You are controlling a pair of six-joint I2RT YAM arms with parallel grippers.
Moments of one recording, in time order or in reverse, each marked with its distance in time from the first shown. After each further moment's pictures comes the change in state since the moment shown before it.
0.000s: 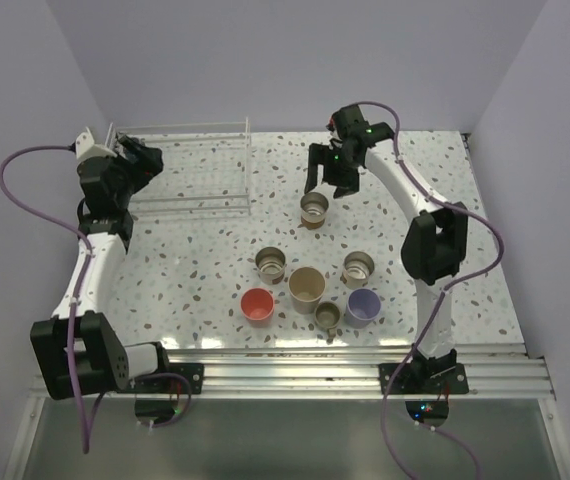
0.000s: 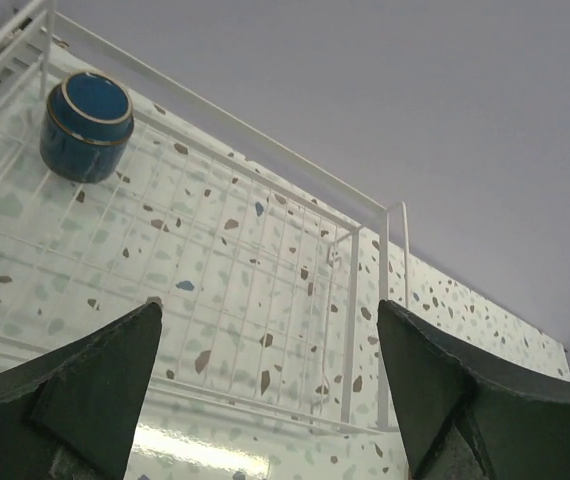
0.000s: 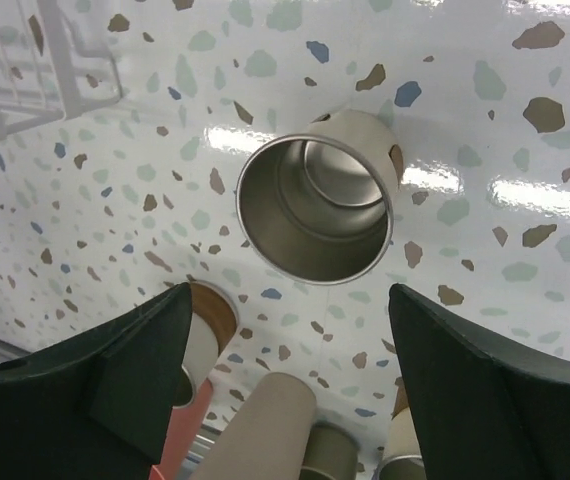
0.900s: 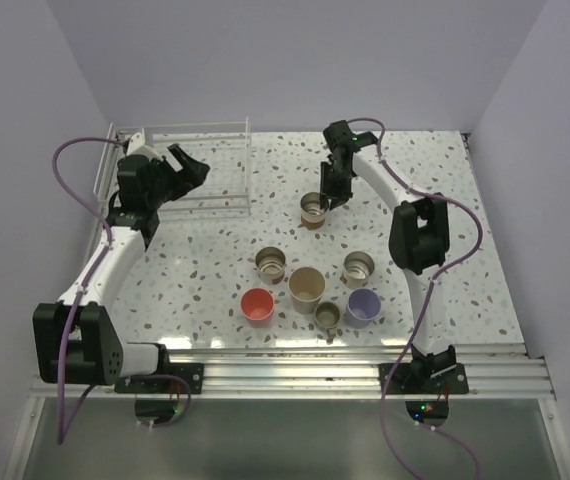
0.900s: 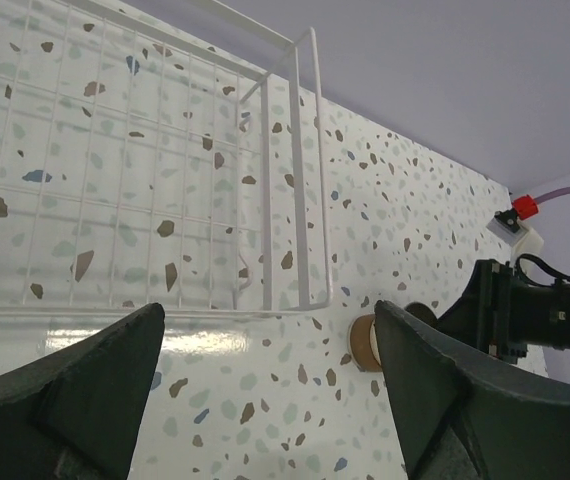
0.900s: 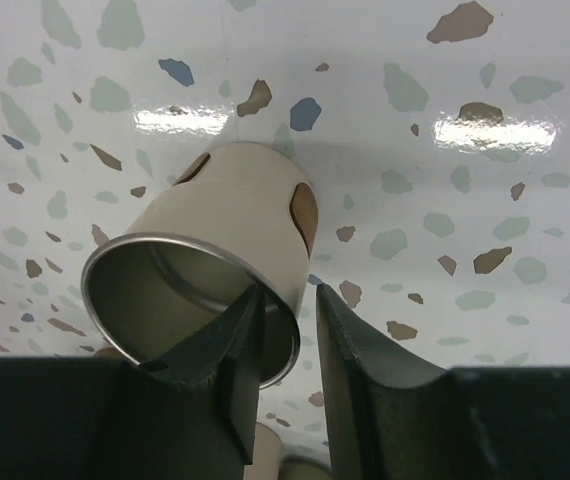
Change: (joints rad) left arm -0.197 0.063 0.016 -0.103 0.111 -0.012; right arm 0.000 0.184 0.052 -0.037 0.134 0.022
